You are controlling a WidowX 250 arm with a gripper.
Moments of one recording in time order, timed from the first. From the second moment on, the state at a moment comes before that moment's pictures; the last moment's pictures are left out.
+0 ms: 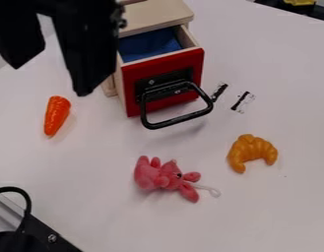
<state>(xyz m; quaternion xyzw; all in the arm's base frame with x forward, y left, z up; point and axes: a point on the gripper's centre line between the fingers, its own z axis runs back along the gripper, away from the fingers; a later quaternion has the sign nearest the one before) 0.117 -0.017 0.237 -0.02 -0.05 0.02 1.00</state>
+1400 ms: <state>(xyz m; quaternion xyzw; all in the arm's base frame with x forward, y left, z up) 0.228 -0.015 0.155 -0.05 -0.08 0.45 0.89</state>
